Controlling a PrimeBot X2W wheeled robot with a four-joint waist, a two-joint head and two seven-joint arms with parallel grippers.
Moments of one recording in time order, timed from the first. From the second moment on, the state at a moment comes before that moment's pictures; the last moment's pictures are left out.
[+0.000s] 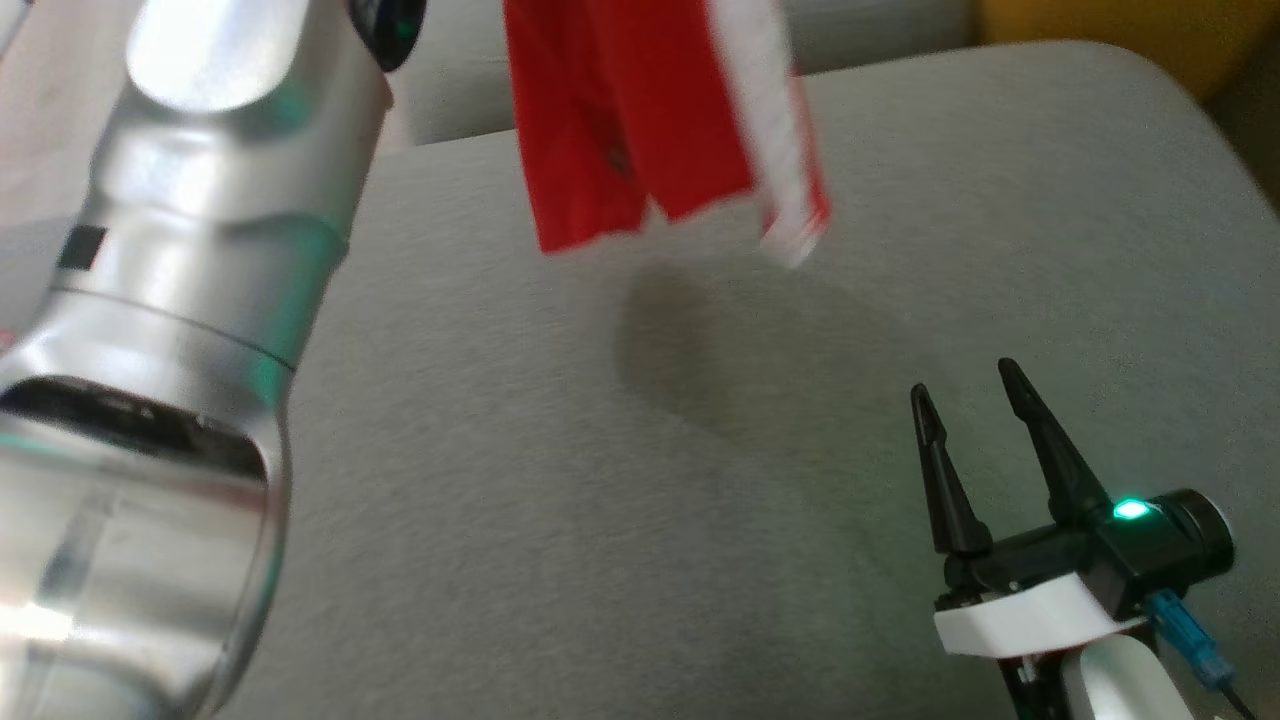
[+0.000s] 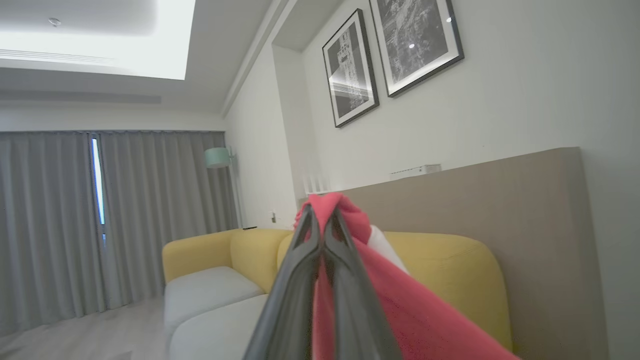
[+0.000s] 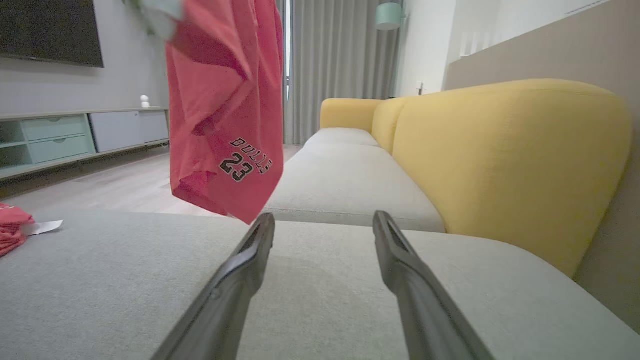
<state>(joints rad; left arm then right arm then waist) -1.40 0.04 -0.53 0.93 -0.46 -0.13 -0.20 0.03 -0.07 0.14 0.02 0.00 0.12 -0.26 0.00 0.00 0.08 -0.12</state>
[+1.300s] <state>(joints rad) 0.06 0.05 -0.33 0.10 -0.22 0.10 -0.25 0.19 -0.04 0.02 0.10 0.06 0.12 -0.26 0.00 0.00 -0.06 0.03</state>
